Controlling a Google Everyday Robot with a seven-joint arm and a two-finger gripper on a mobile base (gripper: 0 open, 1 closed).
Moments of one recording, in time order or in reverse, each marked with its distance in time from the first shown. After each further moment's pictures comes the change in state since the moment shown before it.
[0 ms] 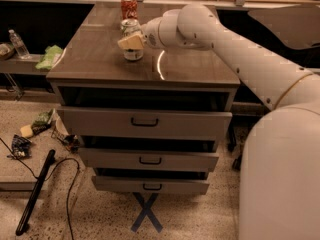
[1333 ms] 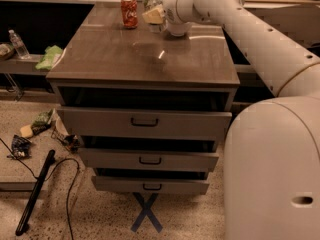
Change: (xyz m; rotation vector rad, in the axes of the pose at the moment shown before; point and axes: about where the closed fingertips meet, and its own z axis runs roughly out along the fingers) arm -0.040 -0.096 -0.038 0.206 0.001 -0.094
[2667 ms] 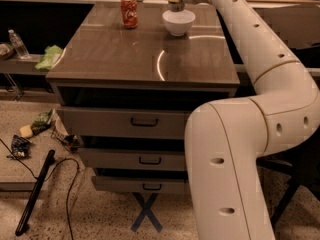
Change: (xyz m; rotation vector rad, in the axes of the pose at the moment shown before) arm -0.009 -0.121 0.001 0.242 0.006 0.075
